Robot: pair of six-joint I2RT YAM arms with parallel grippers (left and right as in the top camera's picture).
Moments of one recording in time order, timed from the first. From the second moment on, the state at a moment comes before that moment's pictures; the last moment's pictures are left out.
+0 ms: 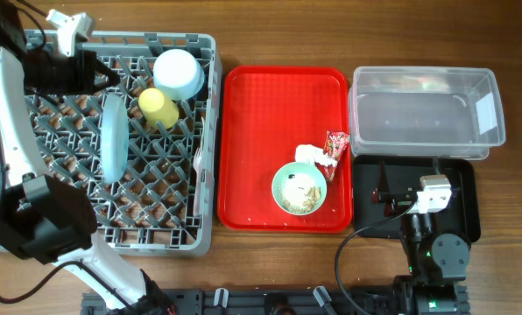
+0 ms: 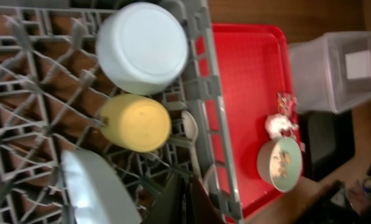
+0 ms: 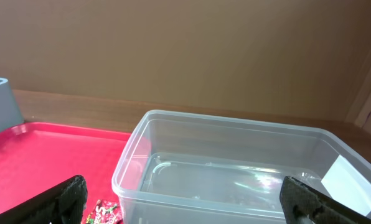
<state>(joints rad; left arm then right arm) 0.36 1.97 2.04 -1.50 0.67 0.45 0.01 0.02 0.01 0.00 -0.02 -0.10</state>
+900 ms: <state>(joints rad) 0.37 1.47 2.04 -1.25 0.68 0.01 0.01 0.02 0.01 0.01 -0.02 -0.10</state>
